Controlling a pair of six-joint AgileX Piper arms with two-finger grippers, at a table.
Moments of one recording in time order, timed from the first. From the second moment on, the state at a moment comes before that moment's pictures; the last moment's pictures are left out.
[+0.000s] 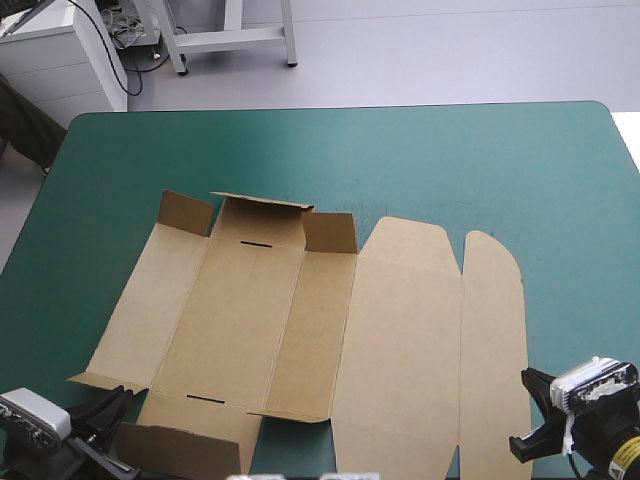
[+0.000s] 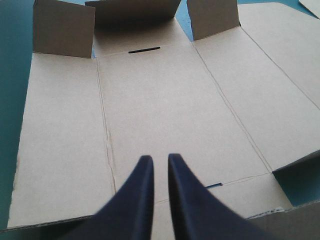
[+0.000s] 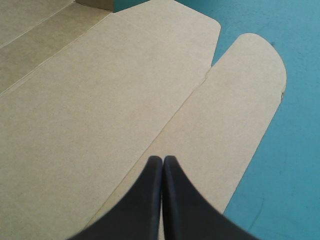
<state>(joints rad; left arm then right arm) -0.47 0.01 -0.49 0.01 0.97 -0.03 0.62 0.18 -0.46 -0.18 0.86 0.19</state>
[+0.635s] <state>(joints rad) -0.47 0.01 -0.49 -0.04 0.90 -0.03 0.62 0.18 -0.46 -0.17 0.86 0.19</state>
